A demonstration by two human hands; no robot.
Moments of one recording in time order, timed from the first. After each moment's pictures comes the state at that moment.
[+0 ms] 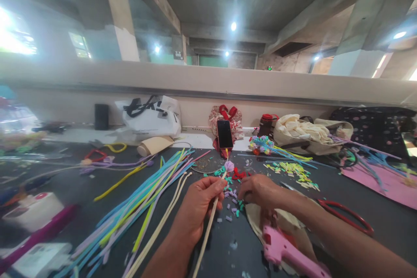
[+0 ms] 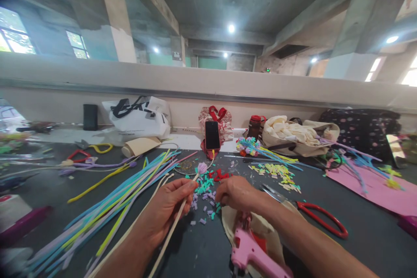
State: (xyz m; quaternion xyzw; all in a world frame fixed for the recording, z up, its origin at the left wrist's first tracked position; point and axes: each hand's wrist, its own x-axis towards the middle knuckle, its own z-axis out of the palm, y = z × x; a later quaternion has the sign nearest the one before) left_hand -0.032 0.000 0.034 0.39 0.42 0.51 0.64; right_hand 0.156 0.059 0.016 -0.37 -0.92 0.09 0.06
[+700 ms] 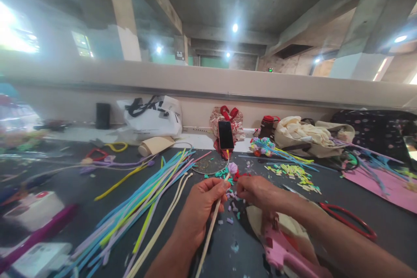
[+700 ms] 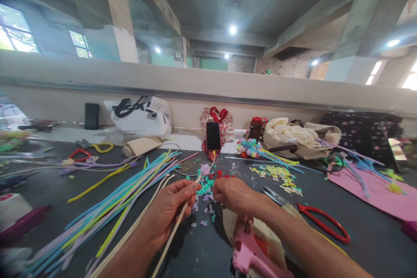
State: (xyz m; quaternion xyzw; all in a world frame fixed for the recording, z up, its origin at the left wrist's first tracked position) left_hand -0.032 0.002 0.033 0.38 0.42 0.50 0.65; right_hand 0.140 0.047 0.032 -0.44 -0.88 0.12 0.11
